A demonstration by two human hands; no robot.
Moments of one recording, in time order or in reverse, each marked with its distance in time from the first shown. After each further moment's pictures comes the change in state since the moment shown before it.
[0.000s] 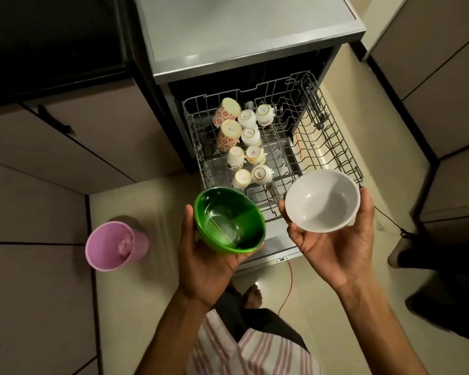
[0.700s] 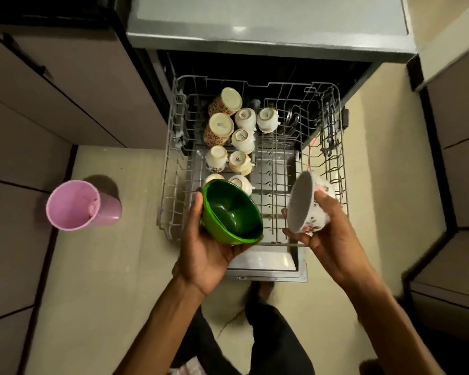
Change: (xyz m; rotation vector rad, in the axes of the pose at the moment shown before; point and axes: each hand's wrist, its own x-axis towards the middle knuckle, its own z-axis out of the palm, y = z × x) left_hand 0.158 -0.091 0.026 0.004 0.249 0.199; right_hand 0.127 -0.151 -0.068 -0.775 0.100 0.113
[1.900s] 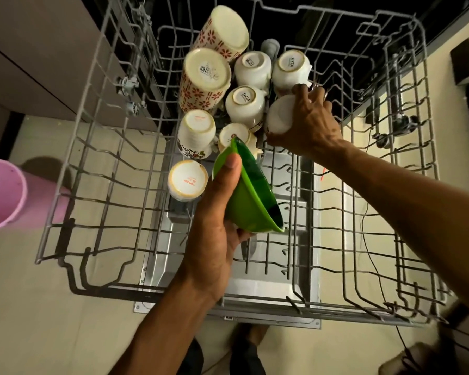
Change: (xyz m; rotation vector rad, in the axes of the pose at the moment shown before) left_hand 0.185 -0.051 -0.081 0.289 0.123 0.279; right_hand 0.358 0.063 -0.018 -1.659 0.122 -0.531
